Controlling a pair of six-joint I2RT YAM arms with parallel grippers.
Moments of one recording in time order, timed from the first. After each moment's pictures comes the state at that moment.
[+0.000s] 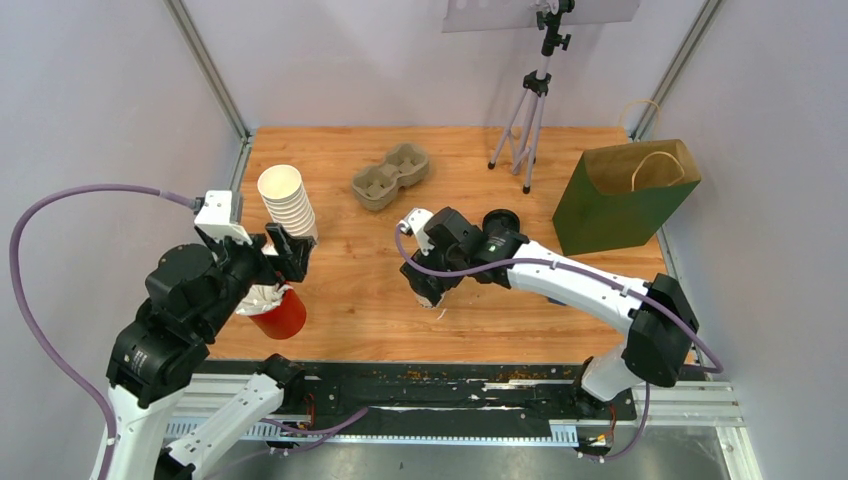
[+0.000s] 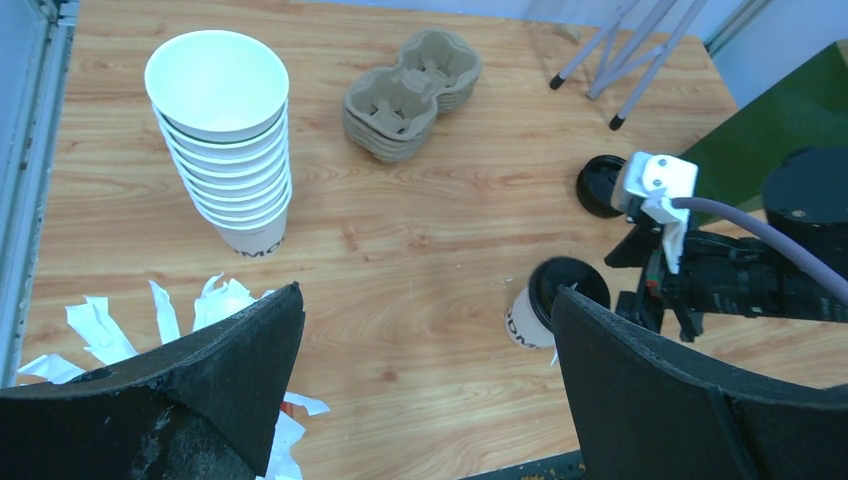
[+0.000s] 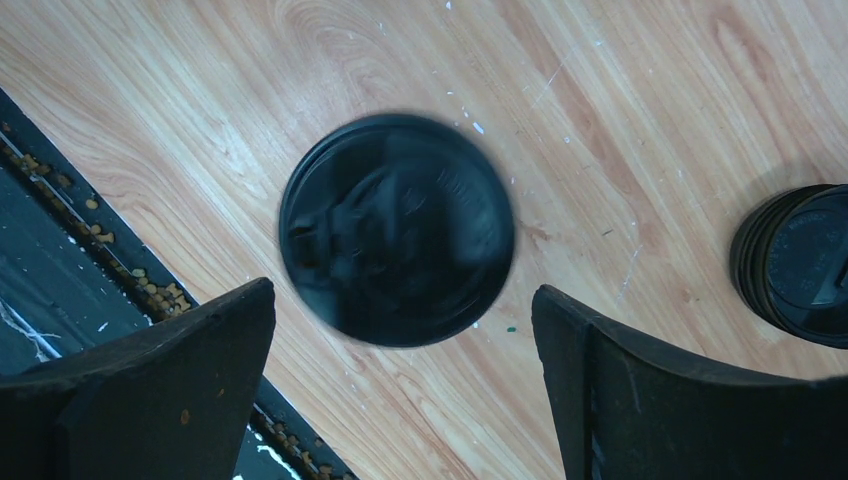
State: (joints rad) left arm -0.50 0.61 1.29 -0.93 -0.23 -0.32; right arm 0.95 1.51 1.23 -0.60 0.04 0.01
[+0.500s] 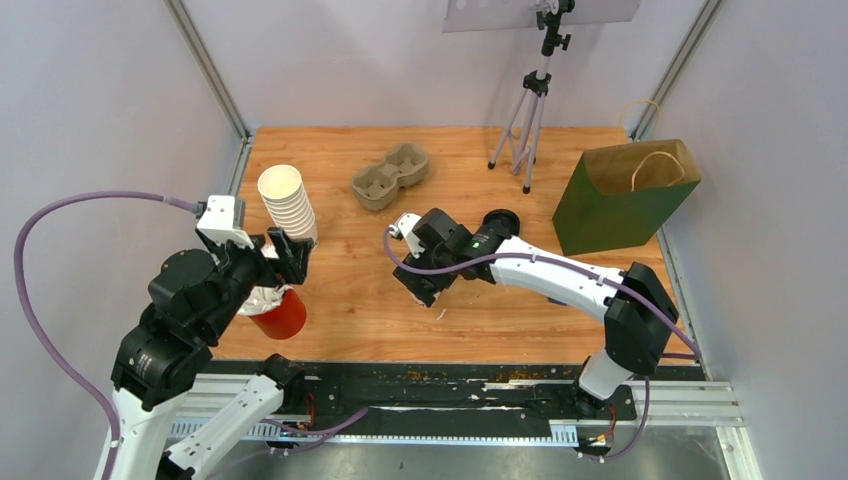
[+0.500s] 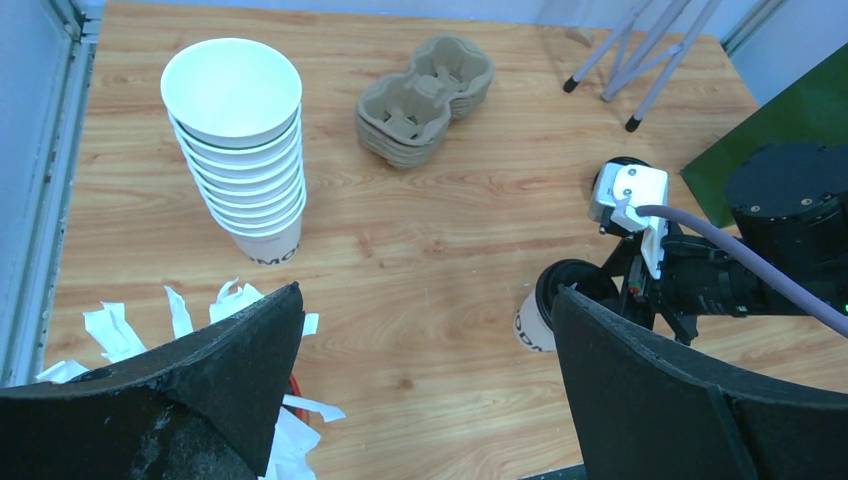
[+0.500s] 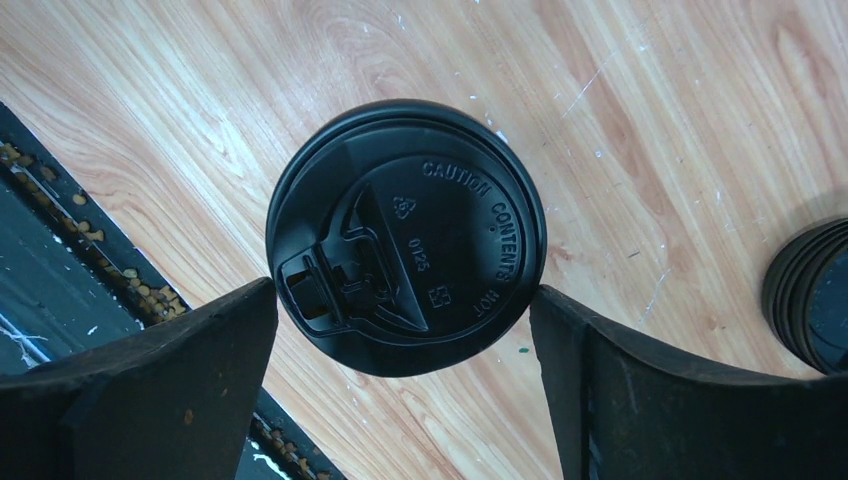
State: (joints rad) left arm -0.50 0.56 1.23 -0.89 -0.24 -0.28; right arm 0.96 1.62 1.27 -0.61 0.00 -0.01
